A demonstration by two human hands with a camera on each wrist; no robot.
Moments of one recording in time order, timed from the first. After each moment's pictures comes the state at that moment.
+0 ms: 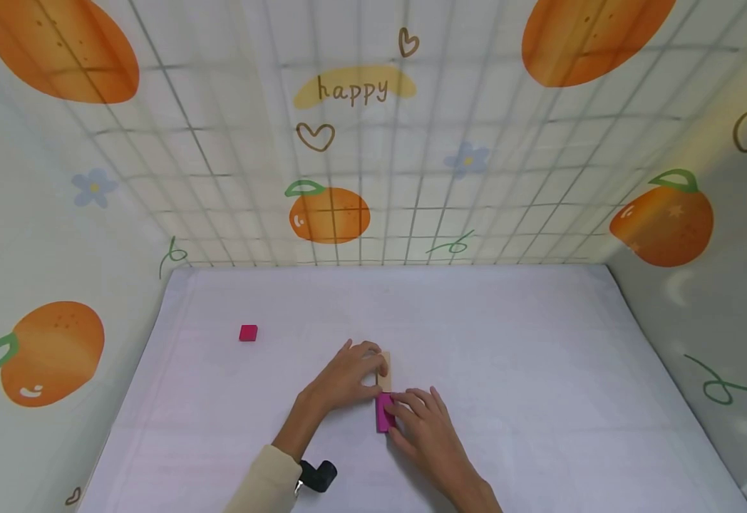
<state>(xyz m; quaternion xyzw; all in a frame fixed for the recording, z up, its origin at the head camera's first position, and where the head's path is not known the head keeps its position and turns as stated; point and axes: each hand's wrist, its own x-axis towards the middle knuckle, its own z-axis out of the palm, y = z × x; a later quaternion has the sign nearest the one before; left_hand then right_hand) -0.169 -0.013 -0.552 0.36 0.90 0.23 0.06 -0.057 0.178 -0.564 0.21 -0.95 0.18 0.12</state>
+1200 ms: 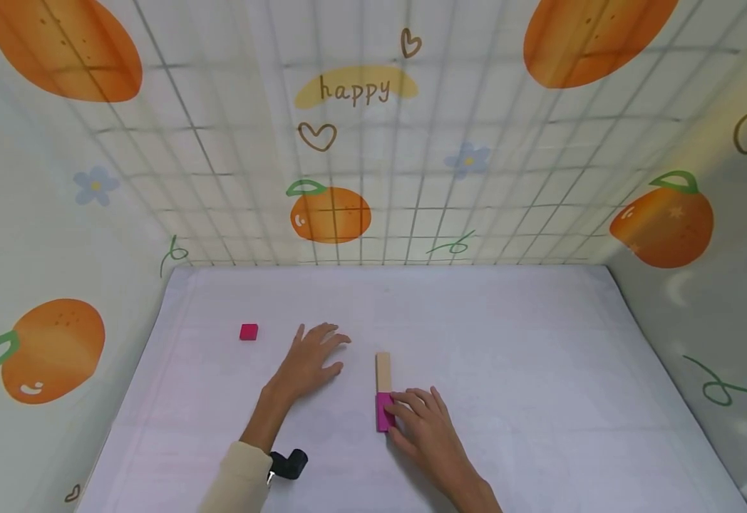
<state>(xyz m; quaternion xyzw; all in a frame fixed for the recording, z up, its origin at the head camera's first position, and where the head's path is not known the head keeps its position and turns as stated) -0.185 -0.075 -0.557 0.28 0.94 0.18 0.00 -0.055 0.175 -0.562 0.17 -0.97 0.17 0.08</state>
